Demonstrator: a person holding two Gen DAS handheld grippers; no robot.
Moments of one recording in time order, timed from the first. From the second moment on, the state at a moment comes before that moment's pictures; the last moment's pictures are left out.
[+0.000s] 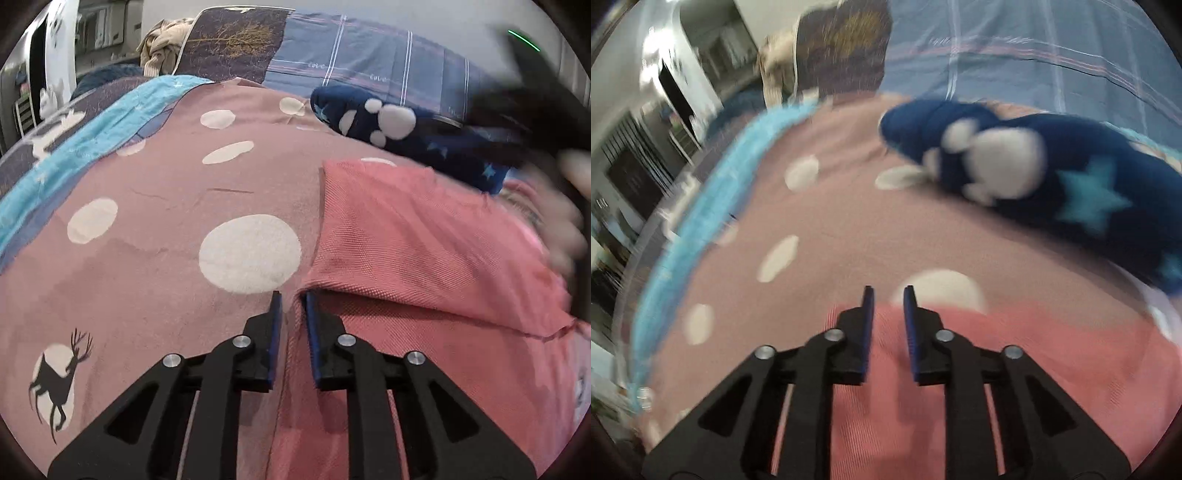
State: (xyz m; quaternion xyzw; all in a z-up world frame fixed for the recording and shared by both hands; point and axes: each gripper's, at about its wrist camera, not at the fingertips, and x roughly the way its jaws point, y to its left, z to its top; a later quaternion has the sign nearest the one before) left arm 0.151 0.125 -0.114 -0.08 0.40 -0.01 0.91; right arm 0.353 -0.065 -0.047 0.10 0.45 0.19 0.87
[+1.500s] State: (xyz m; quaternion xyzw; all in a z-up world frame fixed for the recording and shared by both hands) left arm 0.163 -0.055 -0.123 0.05 0.42 -0.17 0.89; right arm -0.020 -0.561 -0.084 0.52 0.21 -0.19 0.81
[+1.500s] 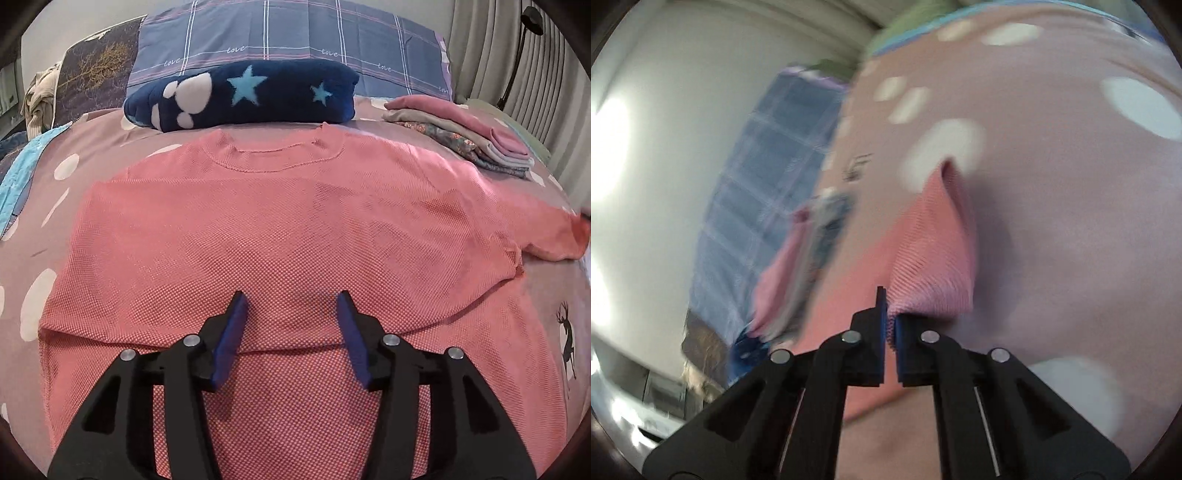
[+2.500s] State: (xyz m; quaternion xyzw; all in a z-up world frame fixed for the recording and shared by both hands) left arm 0.199 -0.018 -0.110 -0.22 0.46 -0.34 0.80; right arm 0.148 -0.214 -0.079 0.17 0.41 0.22 0.87
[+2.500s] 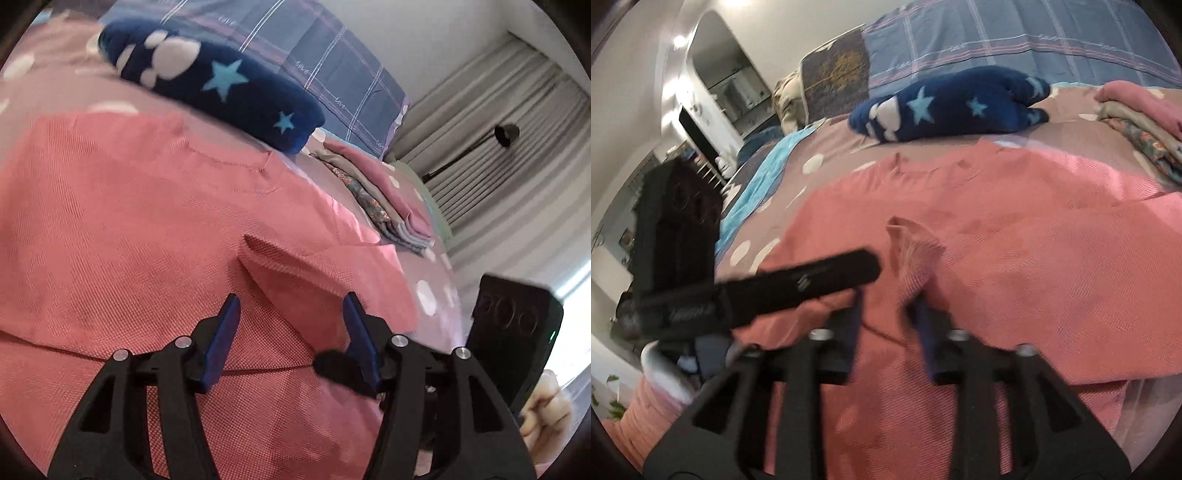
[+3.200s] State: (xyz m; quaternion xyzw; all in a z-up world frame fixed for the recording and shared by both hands) left arm 0.200 -0.046 -0.098 -0.19 0.45 -0.34 0.80; right arm 0.130 -0.214 -0.088 0.15 0.43 0.24 0.86
